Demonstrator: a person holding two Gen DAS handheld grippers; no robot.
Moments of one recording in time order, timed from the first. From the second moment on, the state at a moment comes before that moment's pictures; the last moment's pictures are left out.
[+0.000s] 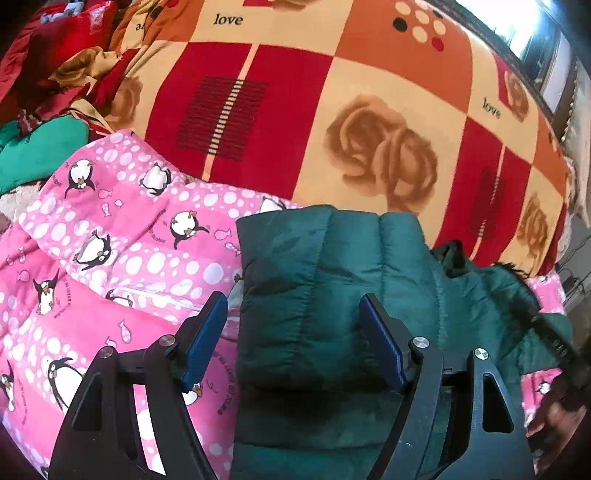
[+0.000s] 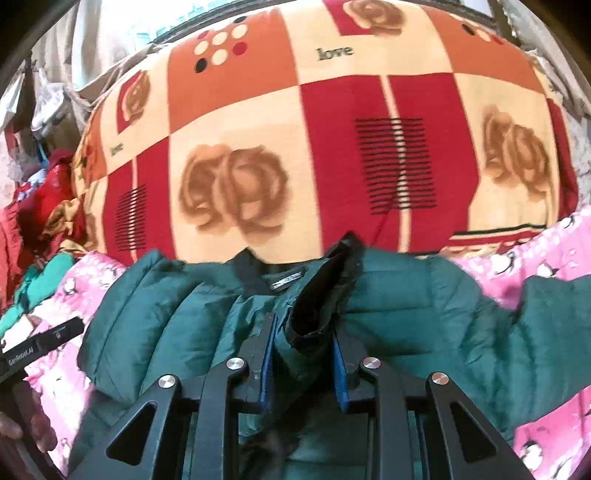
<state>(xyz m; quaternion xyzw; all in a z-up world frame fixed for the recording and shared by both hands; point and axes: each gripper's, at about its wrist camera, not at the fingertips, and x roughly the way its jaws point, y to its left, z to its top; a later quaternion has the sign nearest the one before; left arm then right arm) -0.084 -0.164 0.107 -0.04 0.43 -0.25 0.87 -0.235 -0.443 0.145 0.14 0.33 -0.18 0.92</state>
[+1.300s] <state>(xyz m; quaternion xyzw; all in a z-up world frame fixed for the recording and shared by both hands) -0.080 -0.200 0.090 0.05 0.41 -0.22 0.88 -0.250 -0.469 0.149 0.17 0.35 -0.16 0.90</state>
